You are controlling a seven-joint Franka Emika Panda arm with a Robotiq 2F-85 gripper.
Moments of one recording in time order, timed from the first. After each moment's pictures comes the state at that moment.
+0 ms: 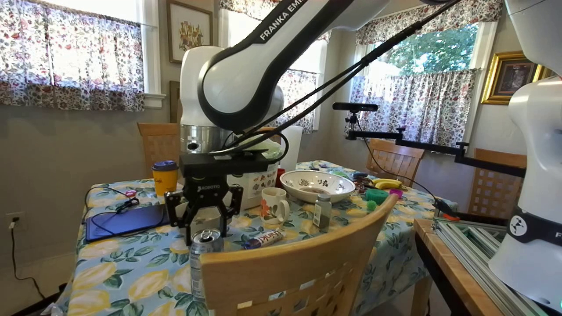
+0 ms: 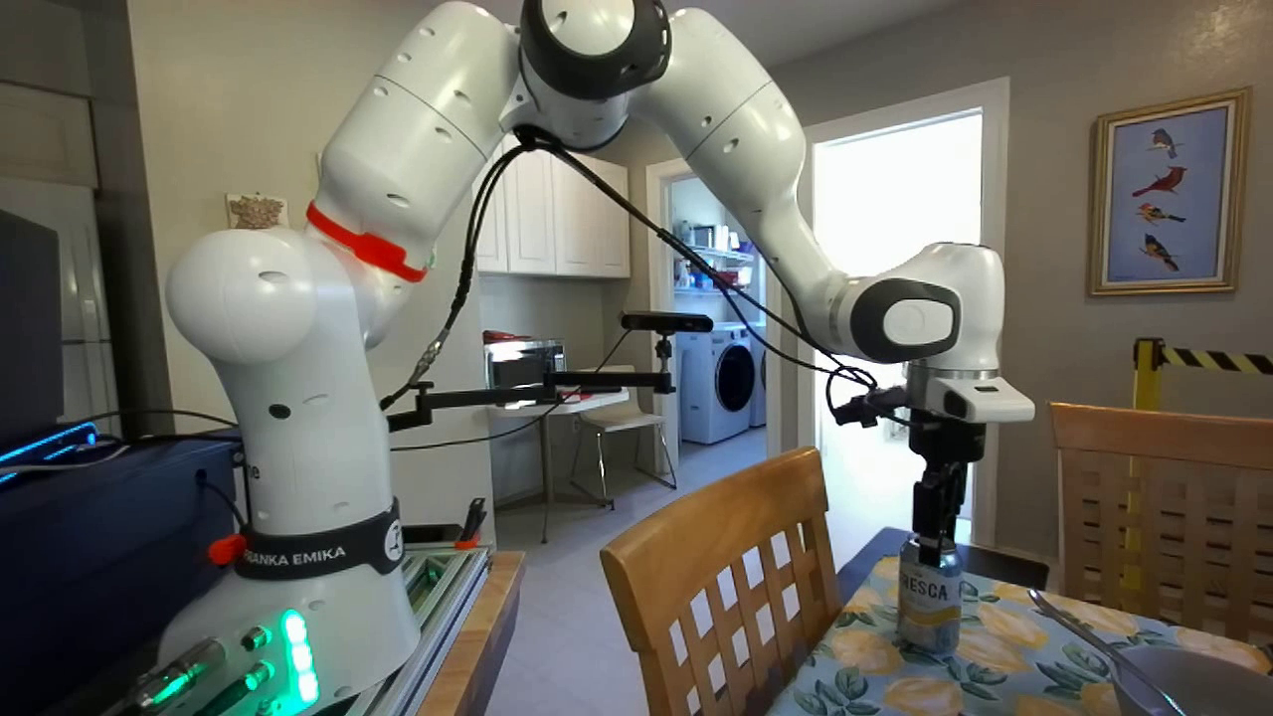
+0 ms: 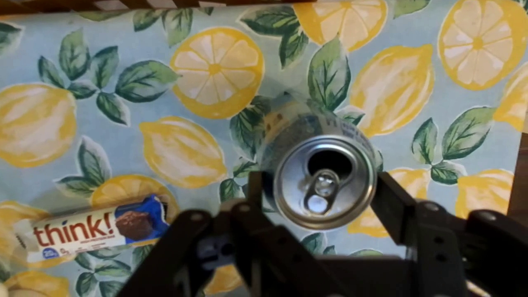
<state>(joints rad) 0.13 0.61 -0.04 -1.83 0.09 2.44 0.82</state>
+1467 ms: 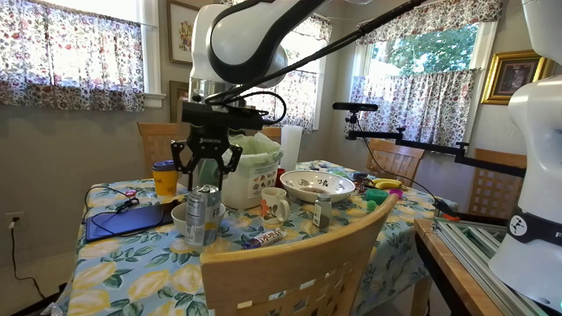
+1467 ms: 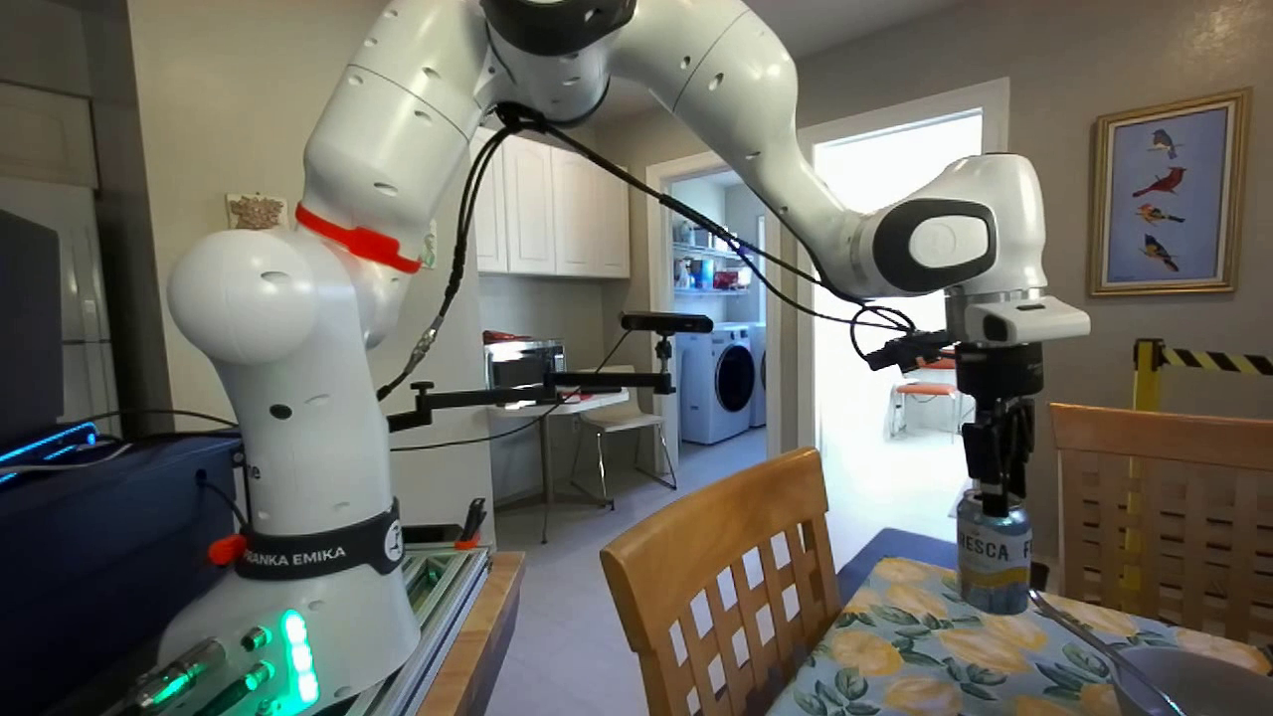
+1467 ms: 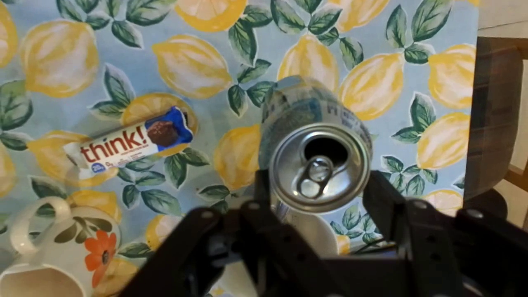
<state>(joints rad) 0.14 0.49 -0.13 -1.82 0.06 2.41 0.91</state>
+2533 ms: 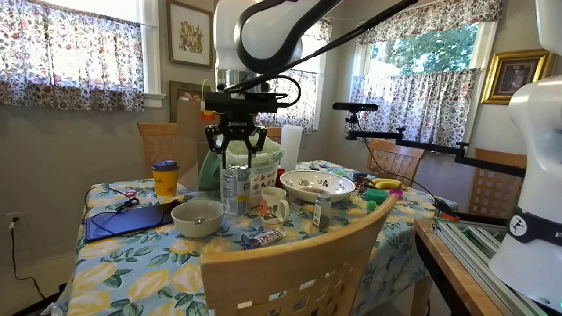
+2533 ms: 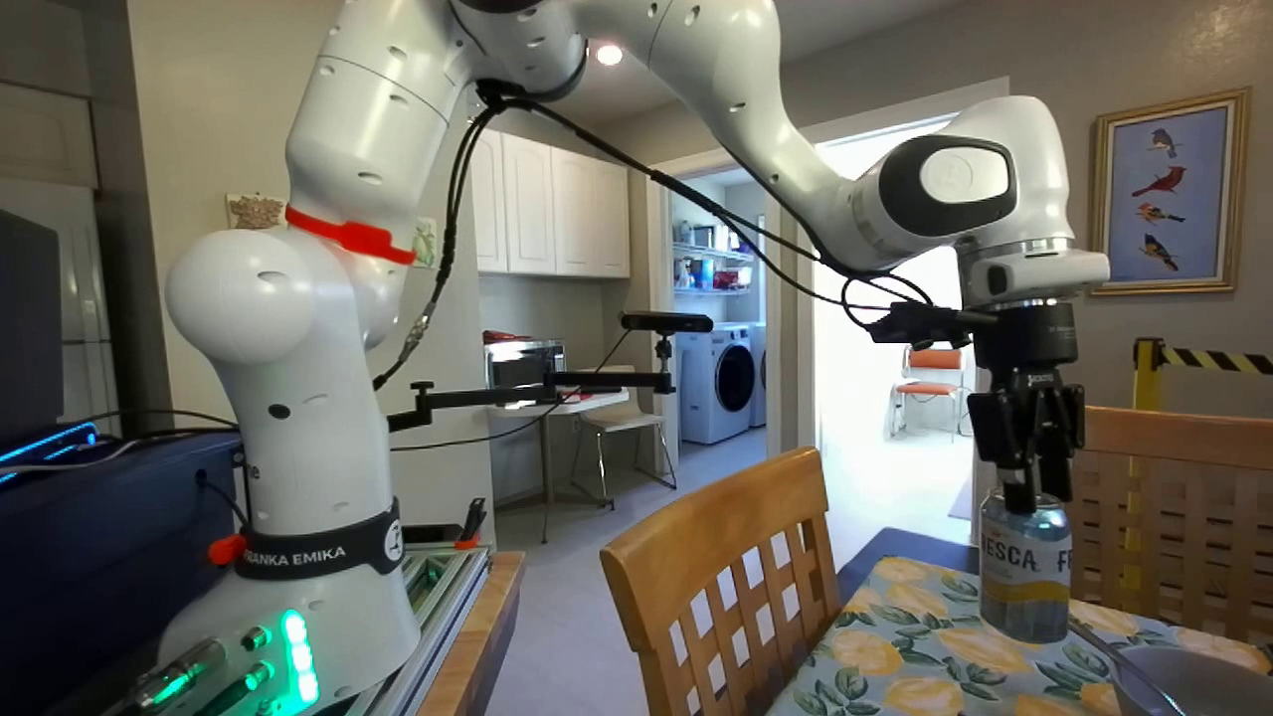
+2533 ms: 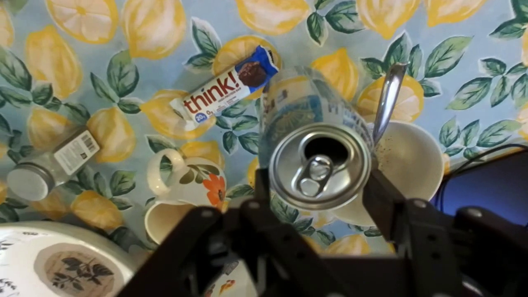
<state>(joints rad) 0.13 0.38 -0.22 -1.89 -0.11 2.32 1.15</state>
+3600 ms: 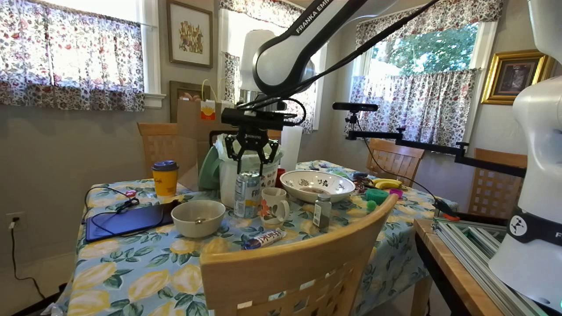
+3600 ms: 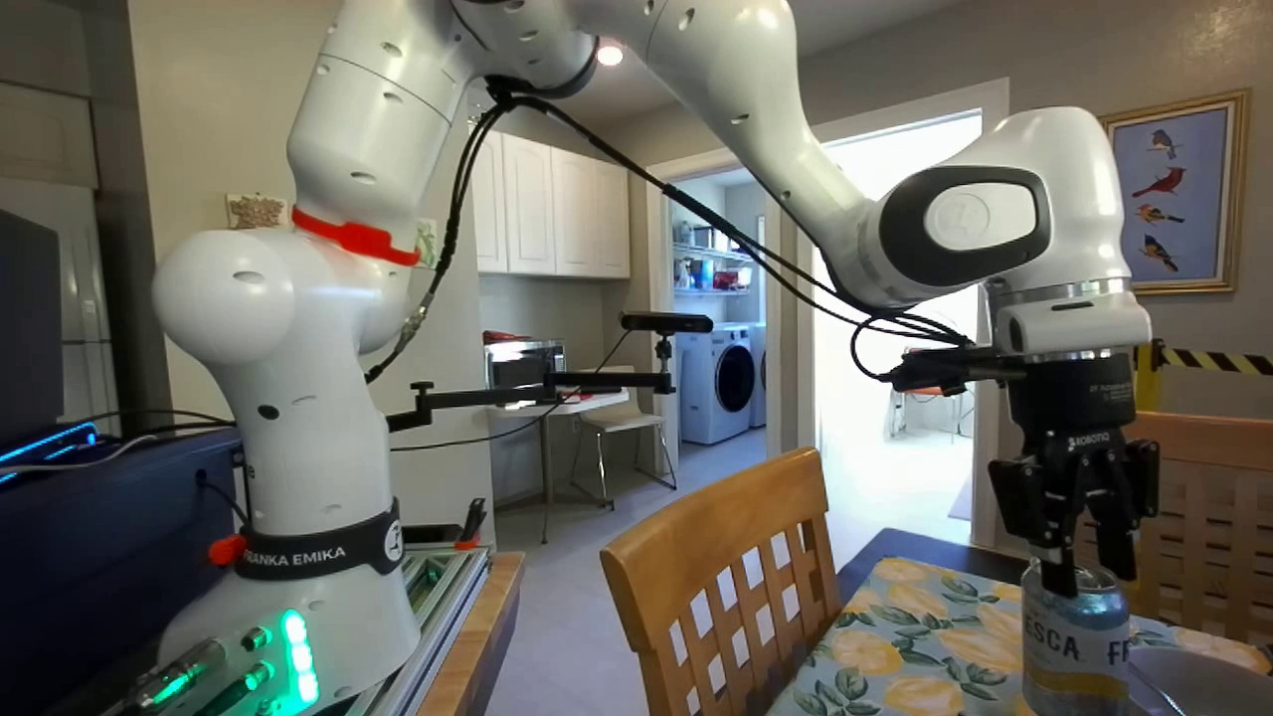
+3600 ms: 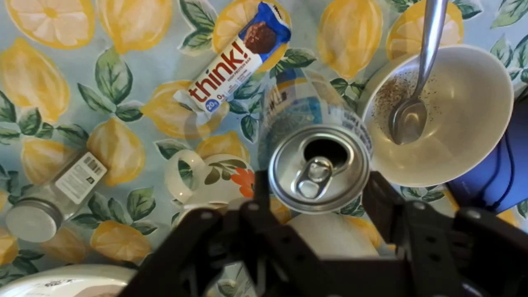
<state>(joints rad) 0.02 0.41 -0.22 -1.98 -0.05 2.48 1.22</state>
